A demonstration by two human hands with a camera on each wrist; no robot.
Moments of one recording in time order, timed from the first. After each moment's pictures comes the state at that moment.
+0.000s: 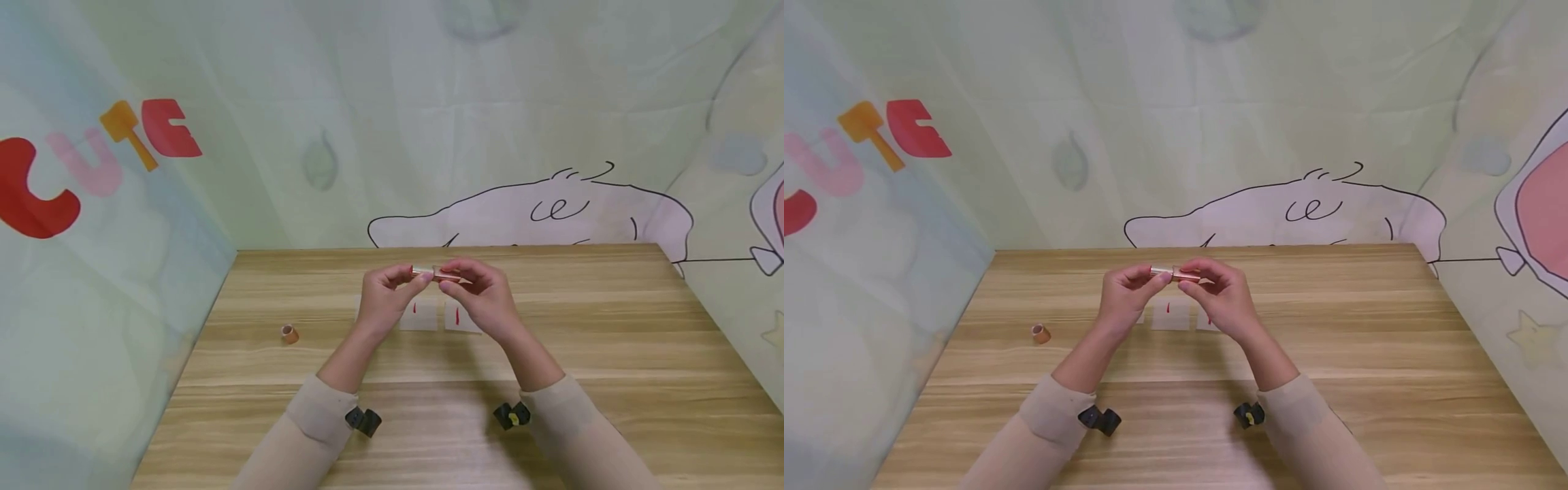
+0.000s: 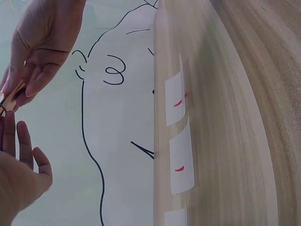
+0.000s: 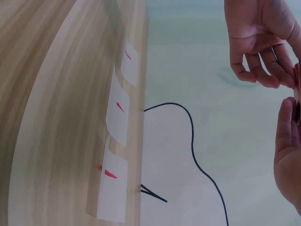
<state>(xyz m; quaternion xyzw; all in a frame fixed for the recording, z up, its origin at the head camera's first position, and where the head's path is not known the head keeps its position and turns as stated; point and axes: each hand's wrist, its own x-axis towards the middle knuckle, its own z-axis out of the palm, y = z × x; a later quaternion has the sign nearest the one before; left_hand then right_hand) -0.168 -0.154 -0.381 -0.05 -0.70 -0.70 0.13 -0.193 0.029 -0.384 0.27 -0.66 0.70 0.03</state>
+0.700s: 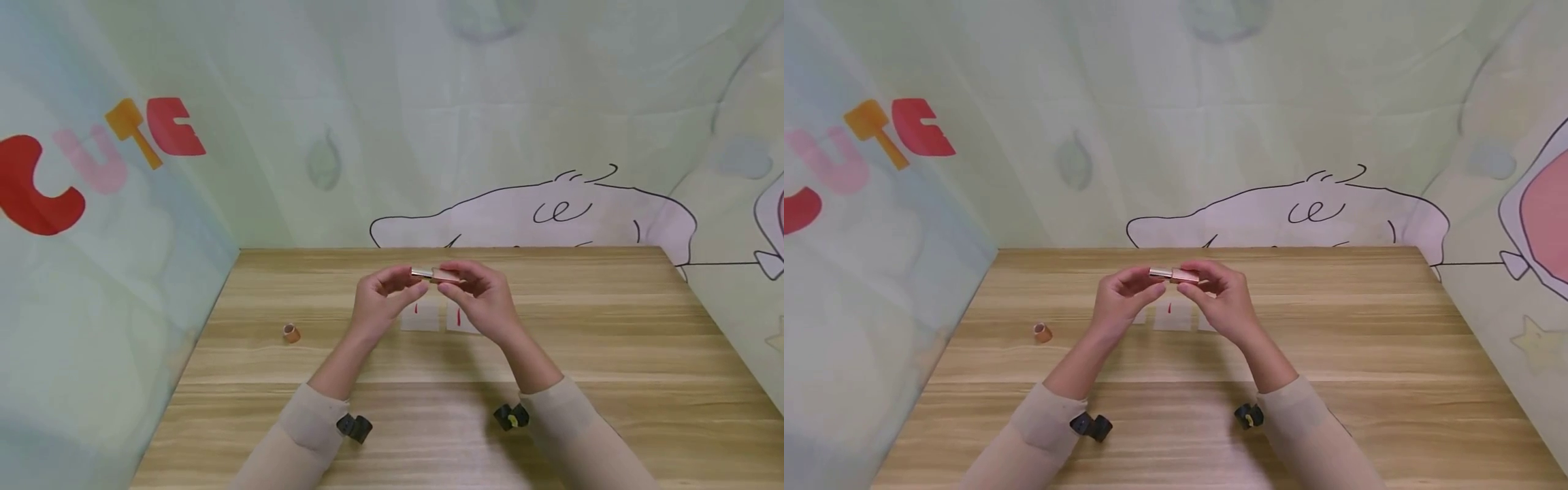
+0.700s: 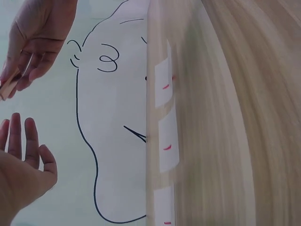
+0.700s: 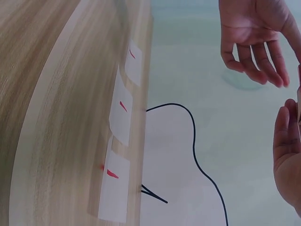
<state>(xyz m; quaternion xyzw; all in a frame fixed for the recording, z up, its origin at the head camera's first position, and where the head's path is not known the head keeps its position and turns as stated) -0.160 -0.168 -0.388 -0.03 -0.72 -0.68 0.10 -0.193 0.027 -0.387 0.29 -0.70 0.65 0.07</state>
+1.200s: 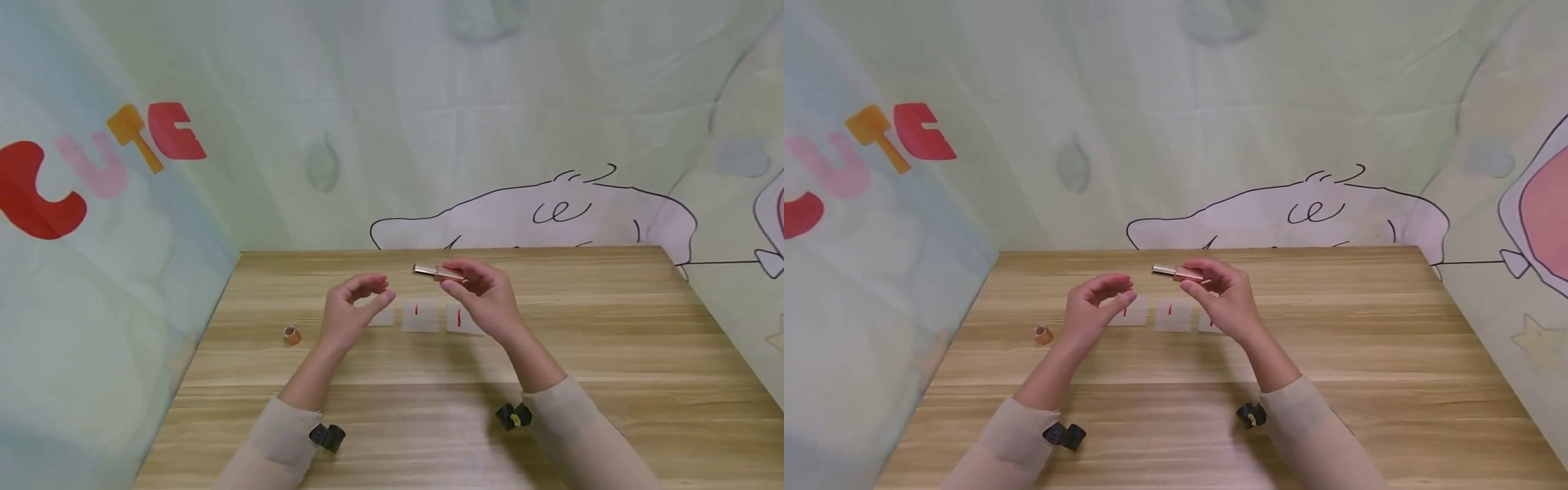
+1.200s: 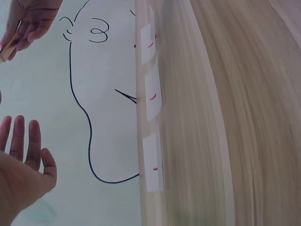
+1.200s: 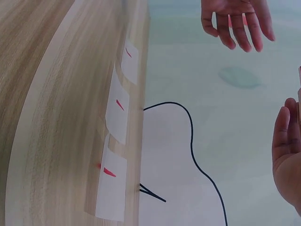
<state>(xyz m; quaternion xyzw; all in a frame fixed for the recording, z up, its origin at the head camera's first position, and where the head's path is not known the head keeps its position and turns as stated) -0.148 -0.214 -0.400 -0.03 -0.78 -0.62 0.12 -0.194 0.030 -0.385 0.27 -0.68 0.68 0.05</state>
